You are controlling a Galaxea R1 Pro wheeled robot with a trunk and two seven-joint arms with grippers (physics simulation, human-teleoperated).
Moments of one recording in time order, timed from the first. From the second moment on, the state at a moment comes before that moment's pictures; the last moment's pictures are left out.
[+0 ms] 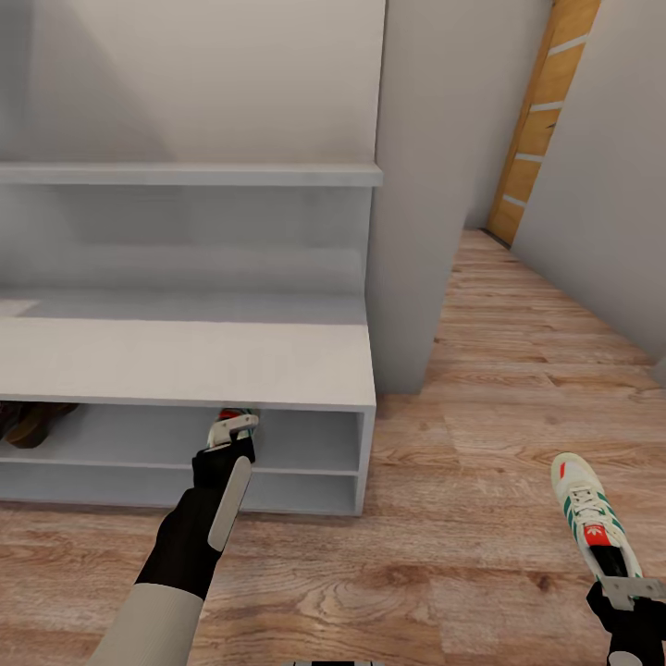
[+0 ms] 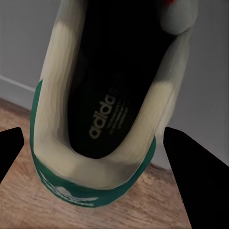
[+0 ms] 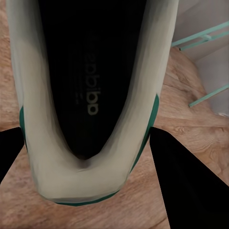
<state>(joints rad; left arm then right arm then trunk) -0.58 -0.17 -0.05 -1.23 0.26 0.71 0.65 -0.51 -0.36 0.37 -0.07 -0.14 -0.39 -0.60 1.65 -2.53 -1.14</state>
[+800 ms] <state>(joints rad) -0.58 -0.15 -0.05 -1.19 0.26 0.69 0.65 -0.51 -0.36 0.37 -0.07 -0.14 -0.39 -0.59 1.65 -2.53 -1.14</state>
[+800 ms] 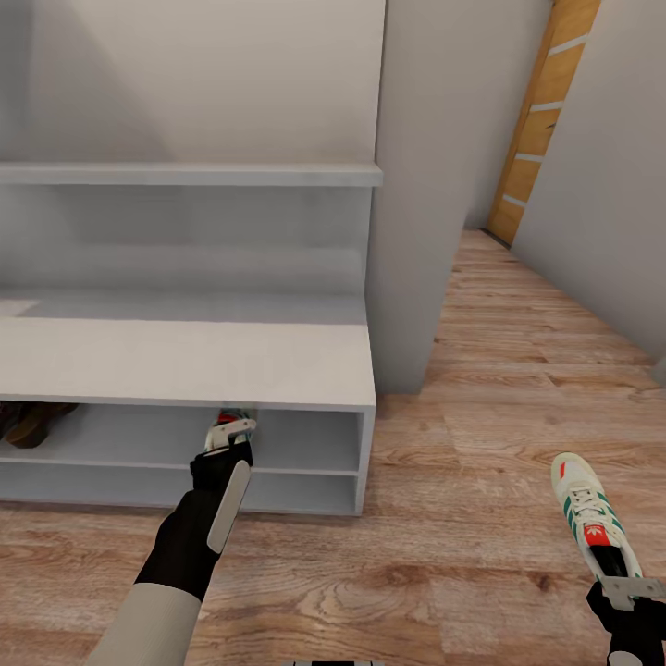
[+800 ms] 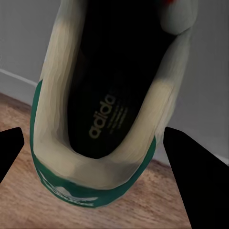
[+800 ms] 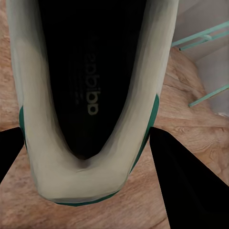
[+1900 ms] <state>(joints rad) -0.58 -0.15 -0.05 -1.18 0.26 0.69 0.65 -0.51 -0.36 0.37 -0.07 -0.14 -0.39 -0.59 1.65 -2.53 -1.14</state>
